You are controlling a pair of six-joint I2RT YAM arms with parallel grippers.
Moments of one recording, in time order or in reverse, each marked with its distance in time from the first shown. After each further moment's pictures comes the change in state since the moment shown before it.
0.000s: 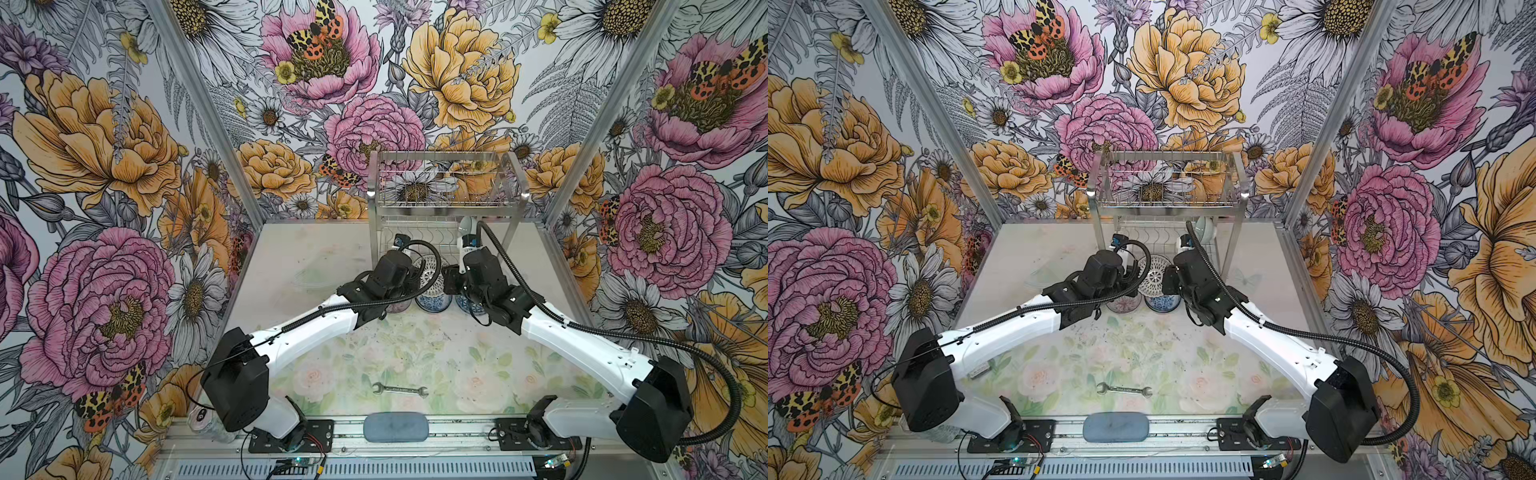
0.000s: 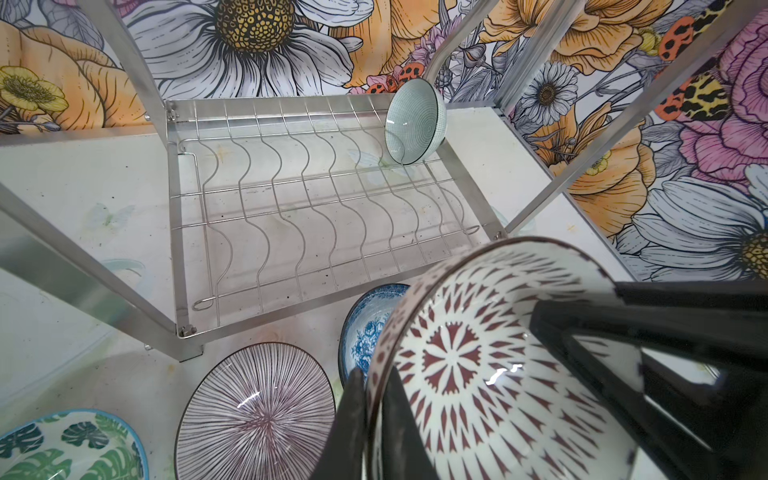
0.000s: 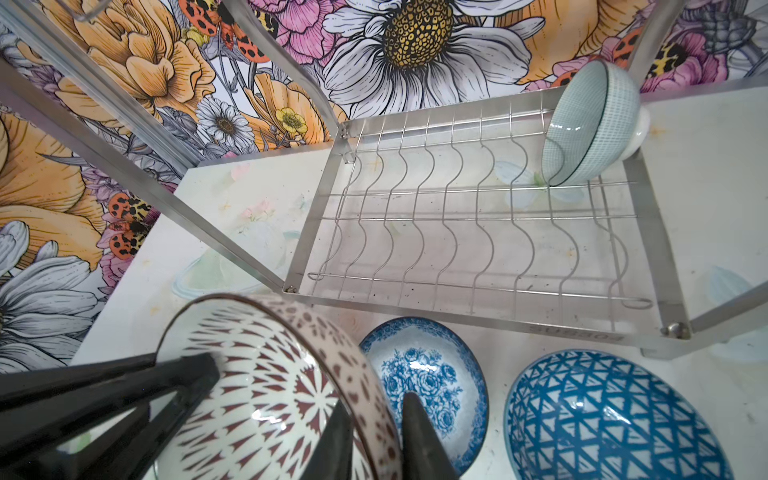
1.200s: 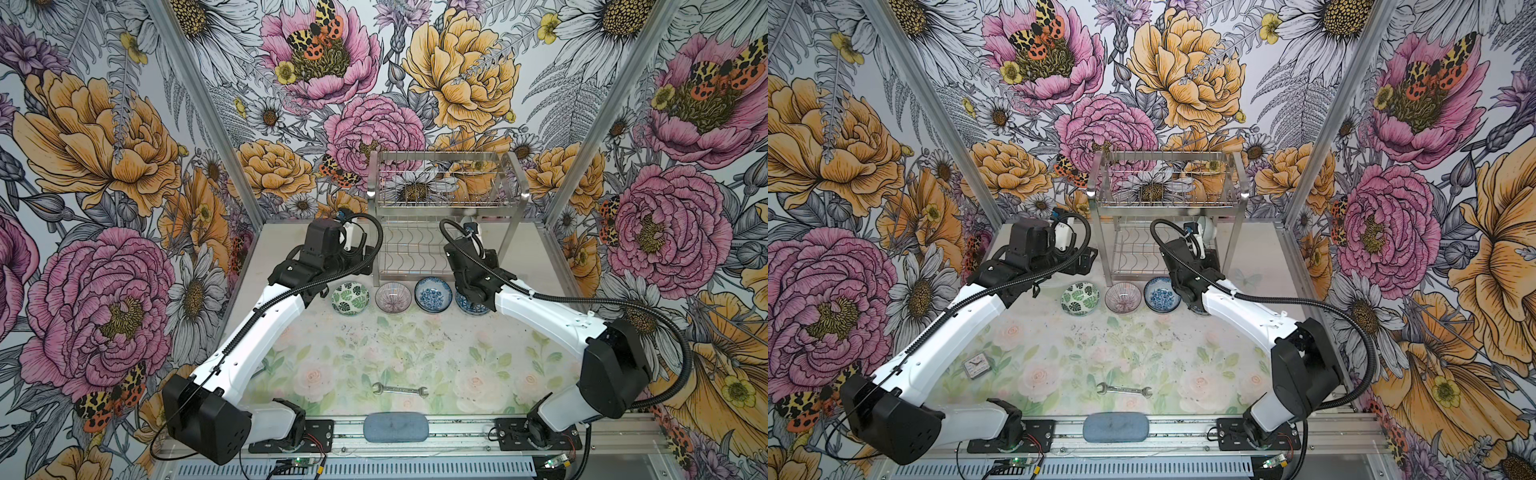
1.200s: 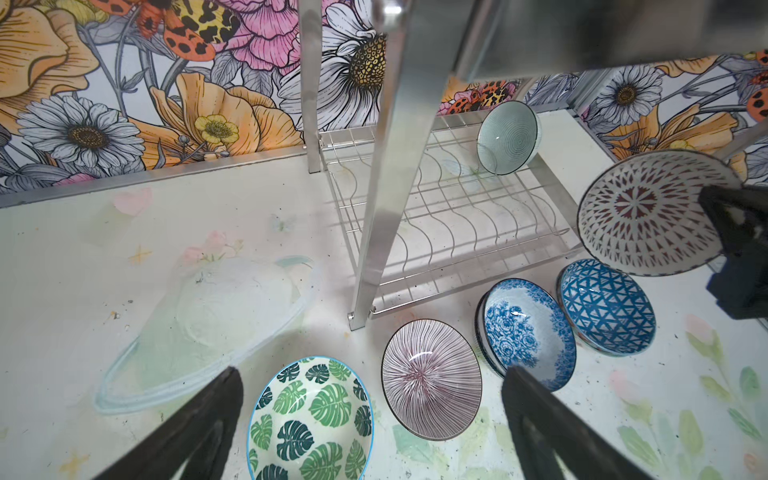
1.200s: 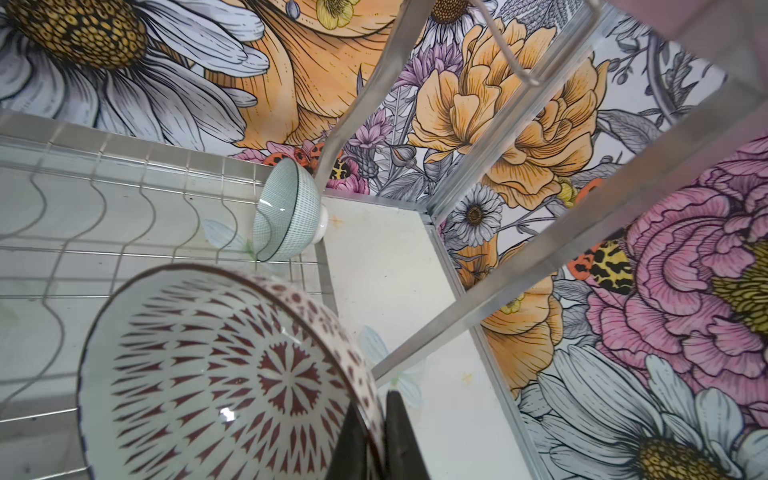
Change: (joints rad) left arm 0.416 -0.194 0.120 -0.372 0.265 0.270; right arm -0.045 0.276 0.157 -0.044 0.801 -0.374
